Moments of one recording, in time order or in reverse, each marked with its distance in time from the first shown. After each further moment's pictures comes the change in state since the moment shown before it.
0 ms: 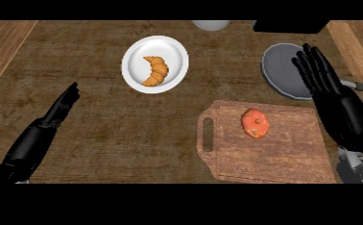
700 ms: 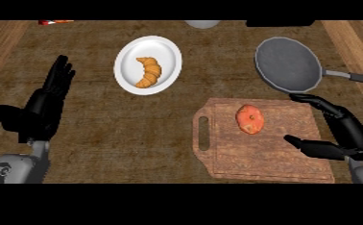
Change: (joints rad) left arm -0.201 -0.178 0.119 0.169 0.085 0.162 0.160; right arm 0.067 -0.065 -0.008 0.401 0.185 0.140 -0.410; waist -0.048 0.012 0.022
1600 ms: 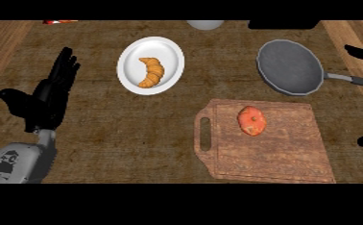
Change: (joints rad) left arm -0.072 -0.047 0.034 0.041 -0.032 -0.015 0.061; right arm -0.096 -0.390 -0.129 -0.236 0.139 0.193 0.326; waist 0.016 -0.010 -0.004
